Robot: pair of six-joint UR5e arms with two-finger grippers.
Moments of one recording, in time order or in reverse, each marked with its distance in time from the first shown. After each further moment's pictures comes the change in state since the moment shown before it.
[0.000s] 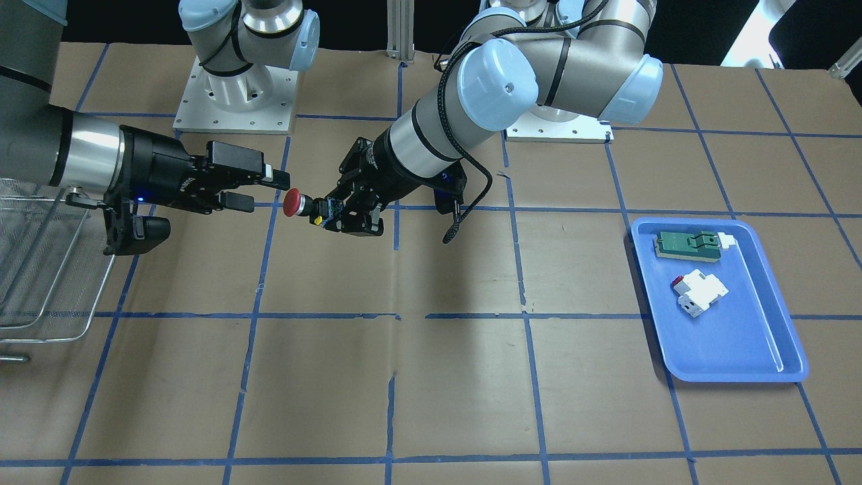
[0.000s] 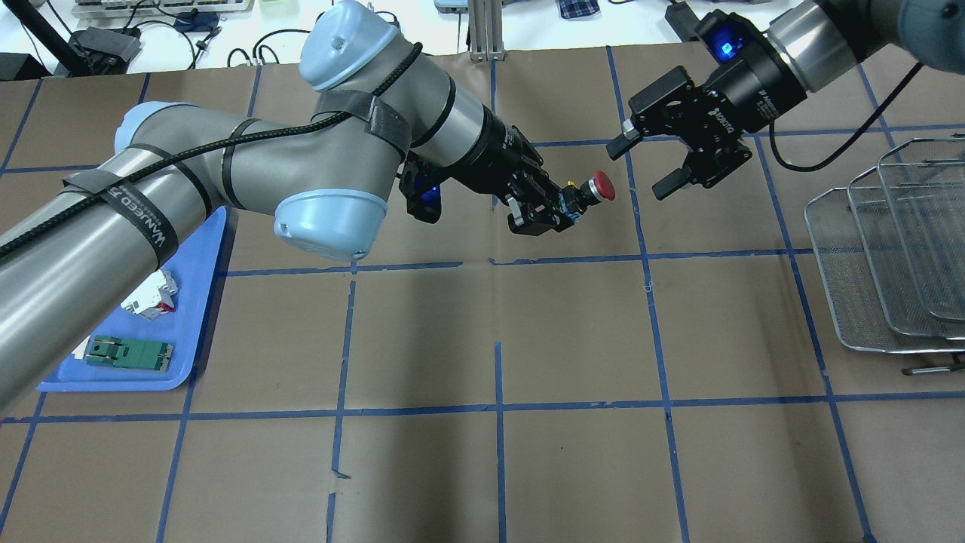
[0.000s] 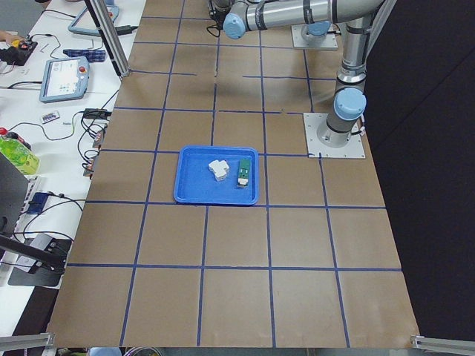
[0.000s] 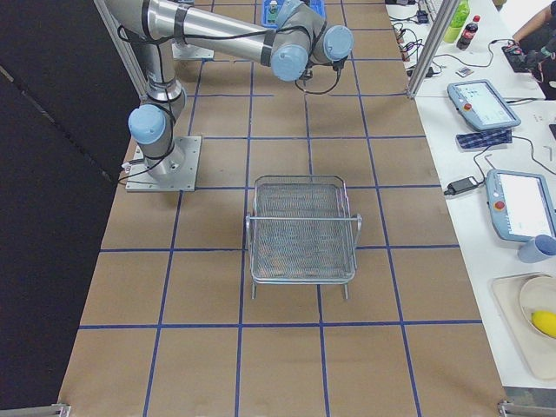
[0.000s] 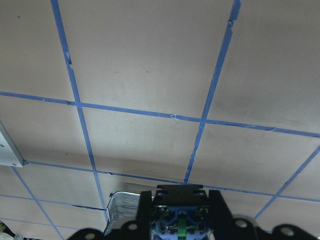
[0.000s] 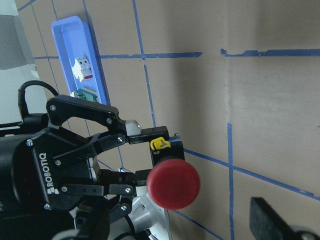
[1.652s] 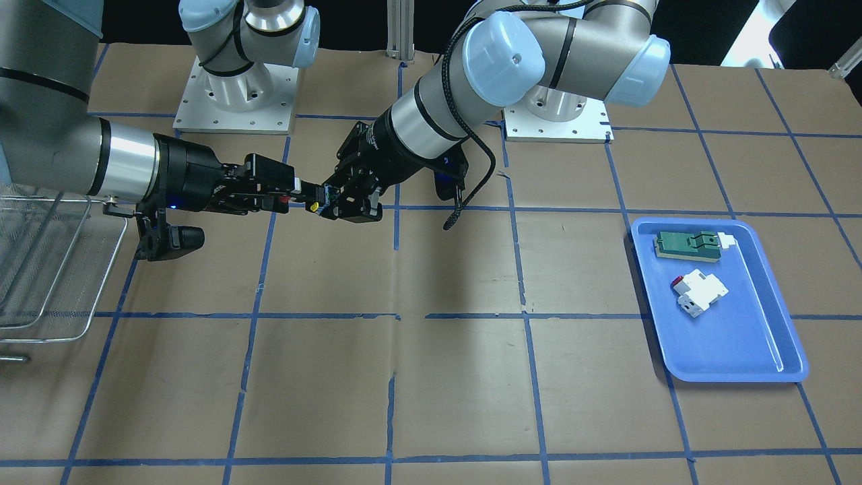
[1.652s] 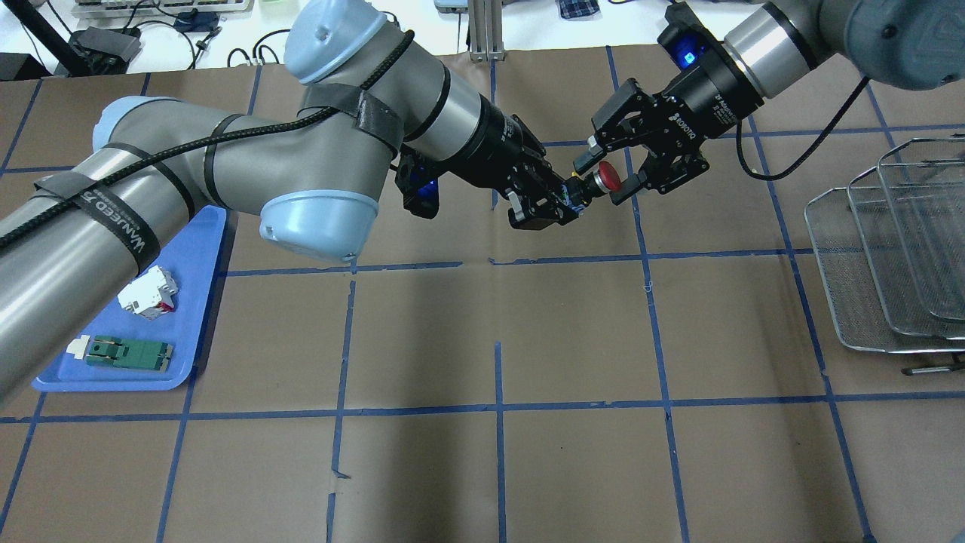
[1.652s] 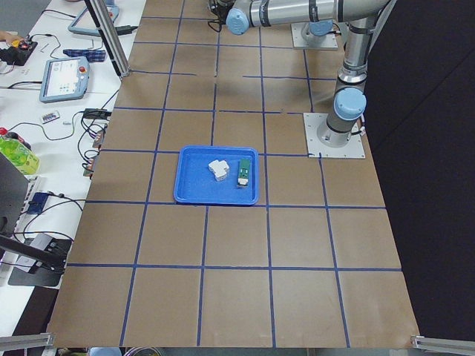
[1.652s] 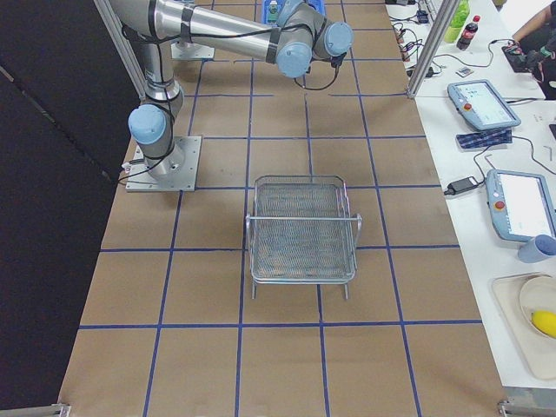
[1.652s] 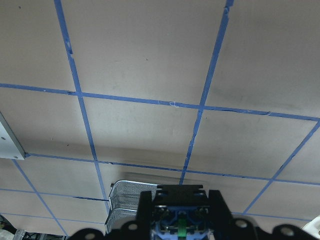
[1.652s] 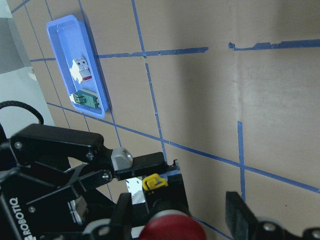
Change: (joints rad) left arm -0.001 0.036 0.001 0.000 -0.011 -0.002; right arm 0.048 0.014 0.007 -0.048 -0.005 0.090
